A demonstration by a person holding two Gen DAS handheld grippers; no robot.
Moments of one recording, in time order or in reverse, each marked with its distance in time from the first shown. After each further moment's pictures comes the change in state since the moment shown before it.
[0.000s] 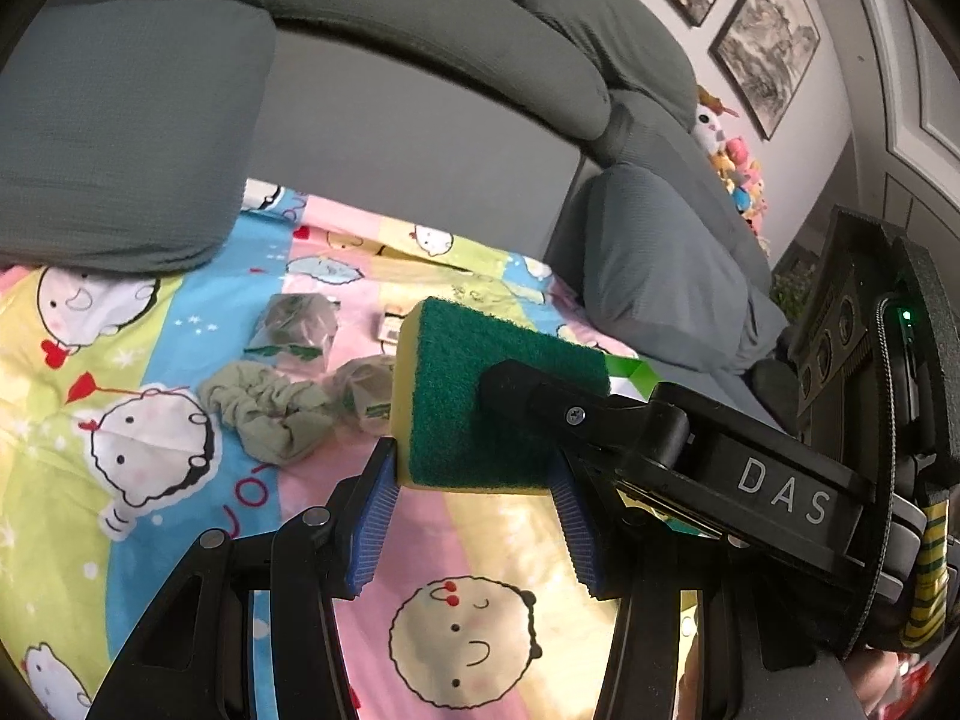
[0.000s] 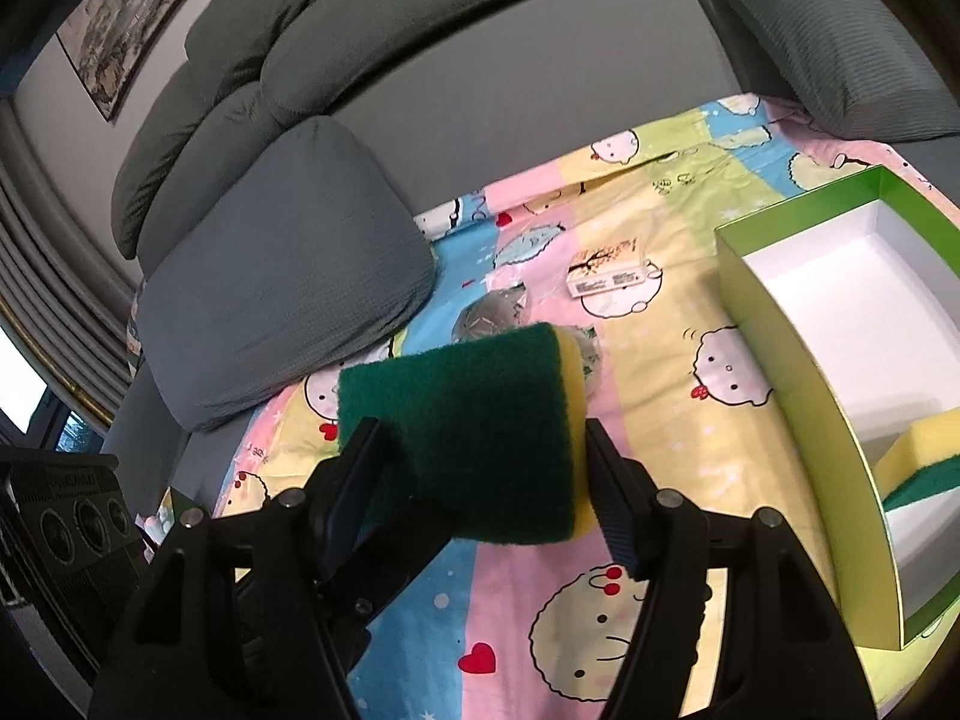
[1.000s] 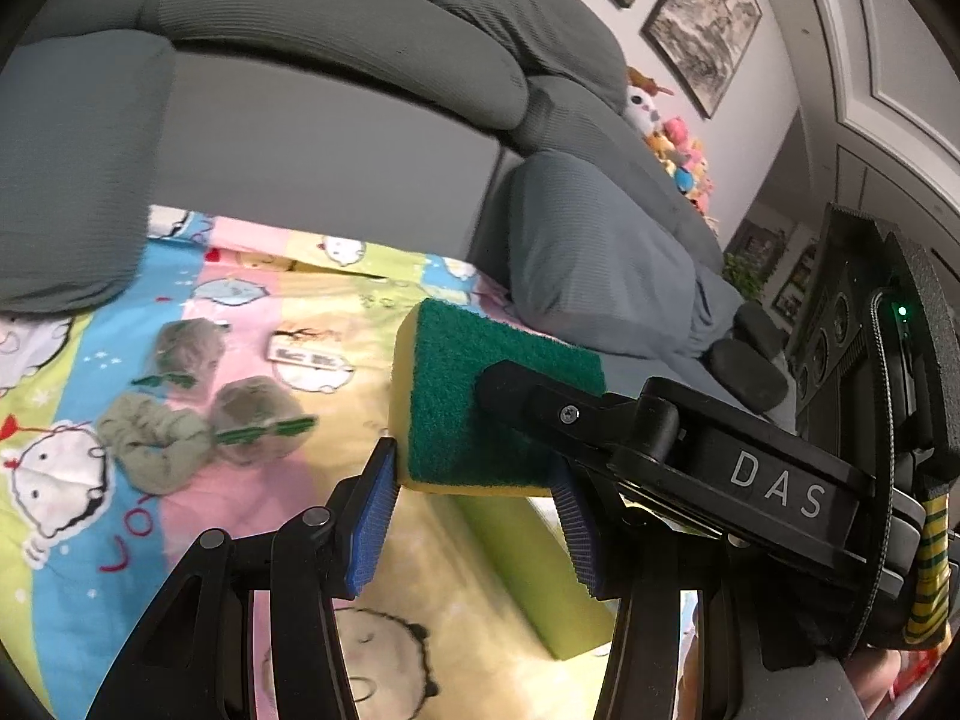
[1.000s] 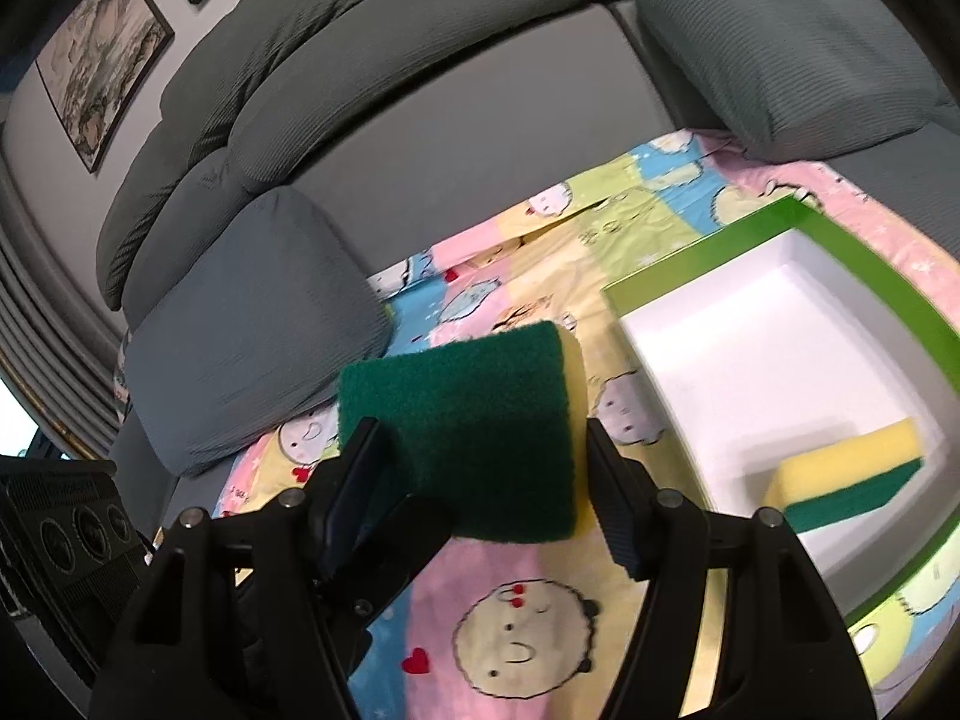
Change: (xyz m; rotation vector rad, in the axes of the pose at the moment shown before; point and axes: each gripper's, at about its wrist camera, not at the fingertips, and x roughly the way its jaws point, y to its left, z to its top) left arm 0.028 -0.073 0.003 0.085 -0.007 -0.107; right arm -0.053 -0.049 0.018 0.045 -0.104 -0.065
